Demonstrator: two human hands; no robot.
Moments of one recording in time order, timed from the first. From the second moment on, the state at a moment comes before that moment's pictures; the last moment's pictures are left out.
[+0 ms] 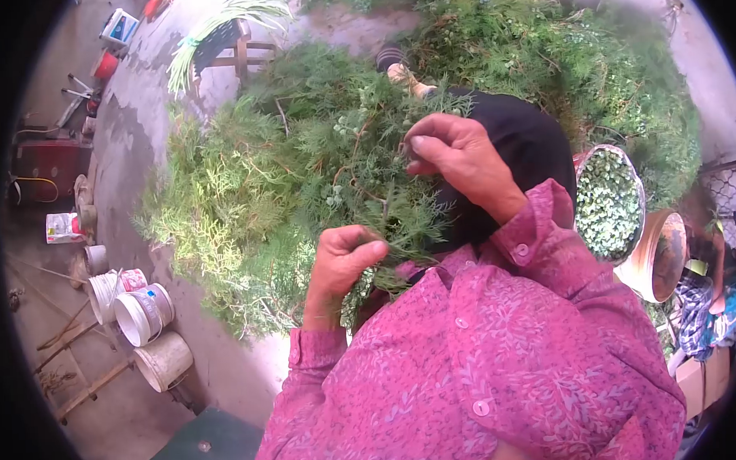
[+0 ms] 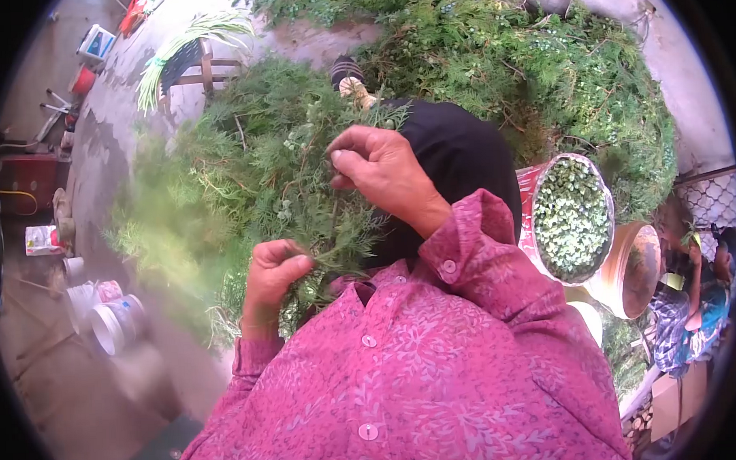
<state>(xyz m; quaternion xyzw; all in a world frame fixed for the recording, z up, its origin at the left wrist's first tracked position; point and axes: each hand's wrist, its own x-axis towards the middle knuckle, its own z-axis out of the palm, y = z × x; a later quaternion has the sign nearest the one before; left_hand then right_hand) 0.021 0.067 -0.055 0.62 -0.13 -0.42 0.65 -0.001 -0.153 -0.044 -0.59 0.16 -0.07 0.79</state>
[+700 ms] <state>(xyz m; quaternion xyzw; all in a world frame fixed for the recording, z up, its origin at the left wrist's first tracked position) 0.037 0.080 -0.044 0.69 0.03 -0.19 0.69 0.016 -0.213 -0.023 -0.99 -0.01 0.00 0.16</state>
